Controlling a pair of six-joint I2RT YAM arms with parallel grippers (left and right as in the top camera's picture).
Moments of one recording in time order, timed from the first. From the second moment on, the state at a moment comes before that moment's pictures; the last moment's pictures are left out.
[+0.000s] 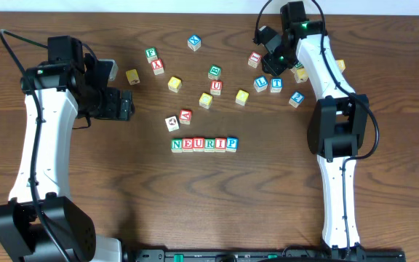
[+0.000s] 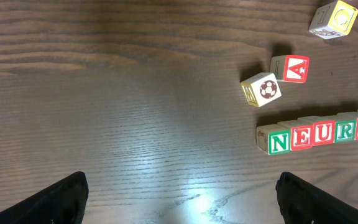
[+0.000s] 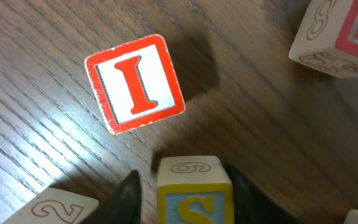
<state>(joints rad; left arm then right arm) 0.13 1.64 1.46 -1.14 0.21 0.20 0.15 2.62 2.39 -1.03 -0.18 -0.58</state>
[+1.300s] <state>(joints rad) 0.13 1.64 1.46 -1.14 0.21 0.20 0.15 2.38 2.38 -1.17 -0.16 -0.26</state>
